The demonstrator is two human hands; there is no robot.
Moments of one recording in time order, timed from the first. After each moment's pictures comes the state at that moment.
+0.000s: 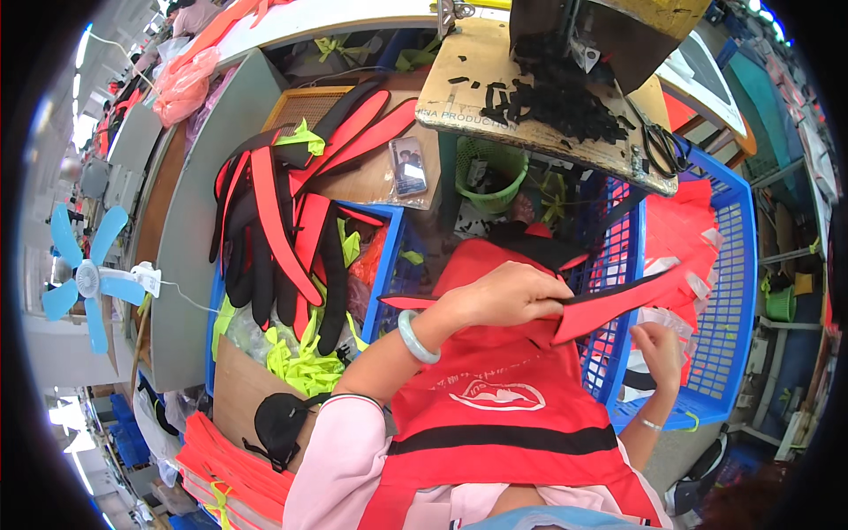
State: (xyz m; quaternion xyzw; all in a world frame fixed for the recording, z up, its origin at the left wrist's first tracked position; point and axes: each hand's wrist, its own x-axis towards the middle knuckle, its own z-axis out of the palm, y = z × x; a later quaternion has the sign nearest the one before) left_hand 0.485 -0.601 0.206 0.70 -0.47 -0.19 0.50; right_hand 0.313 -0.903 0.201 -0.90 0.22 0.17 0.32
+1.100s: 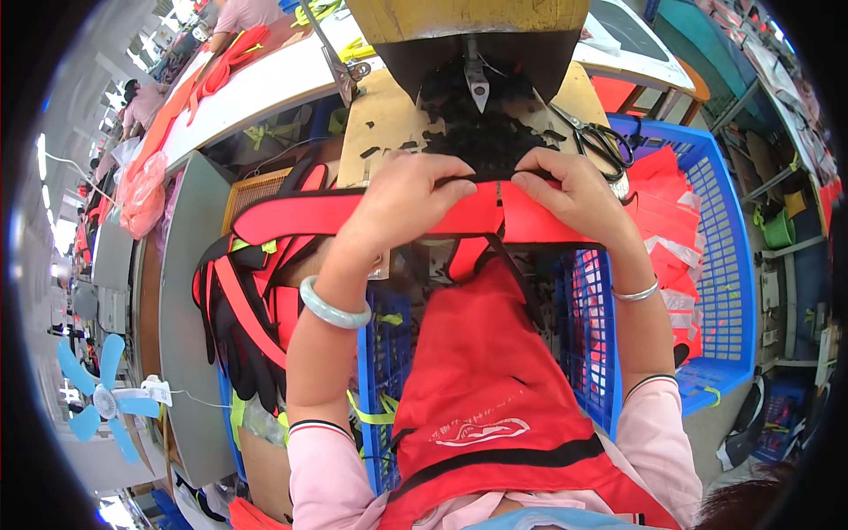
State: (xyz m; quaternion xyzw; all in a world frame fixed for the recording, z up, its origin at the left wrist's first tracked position) left_hand 0.646 -0.636 0.317 0.84 -0.41 -0.08 0.34; right_hand 0.558 -0.860 0.290 -0.89 -0.09 -0.11 0.44
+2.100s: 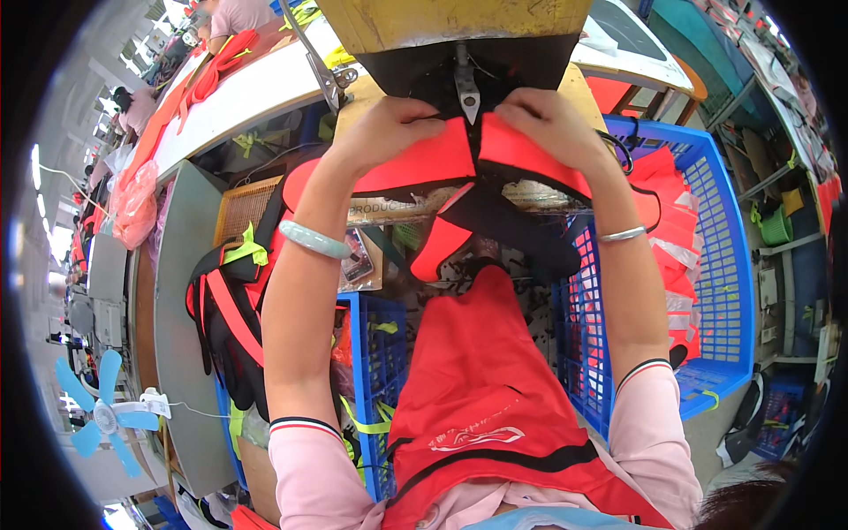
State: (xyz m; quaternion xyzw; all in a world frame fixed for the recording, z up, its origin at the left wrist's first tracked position) left_hand 0.741 -0.659 0.319 0.84 -0.33 -0.19 0.38; right_hand 0.650 -0.894 0.282 -0.88 -0.07 -0.17 0.44
